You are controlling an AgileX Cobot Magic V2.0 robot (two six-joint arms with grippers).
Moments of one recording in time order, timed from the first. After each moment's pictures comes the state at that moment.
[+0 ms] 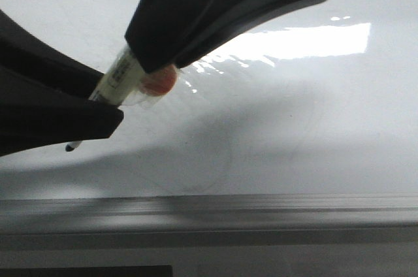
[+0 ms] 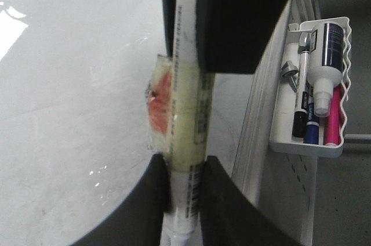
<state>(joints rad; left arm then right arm) -0.99 0.97 -0.38 0.27 -0.13 0.28 0.97 1.14 -0.87 0.16 0.47 -0.04</state>
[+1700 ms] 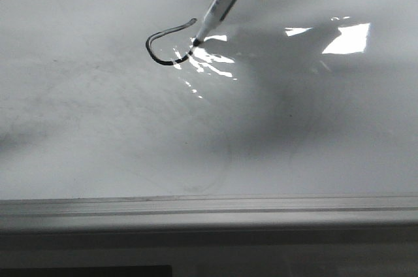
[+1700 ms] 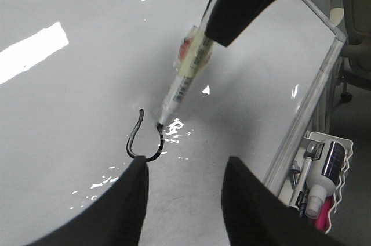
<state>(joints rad) -0.99 0.66 -0.38 -0.06 -0.04 0.28 0.74 1.11 -1.10 0.03 0.78 0.11</state>
